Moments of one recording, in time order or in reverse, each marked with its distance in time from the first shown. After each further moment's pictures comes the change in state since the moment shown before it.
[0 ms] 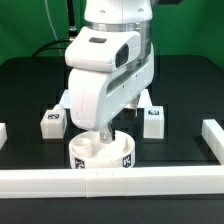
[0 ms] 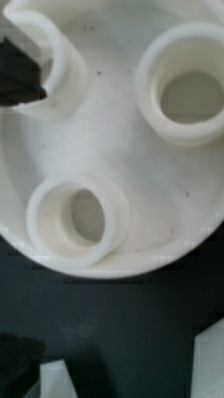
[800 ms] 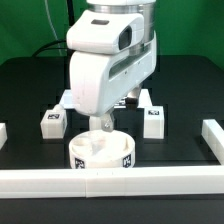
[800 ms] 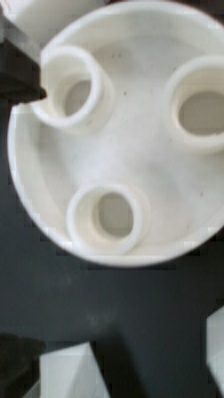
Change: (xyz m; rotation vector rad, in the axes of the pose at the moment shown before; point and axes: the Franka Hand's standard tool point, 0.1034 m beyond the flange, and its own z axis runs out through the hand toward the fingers) arm 0.005 0.006 -0.024 -0.005 -0.002 -0.002
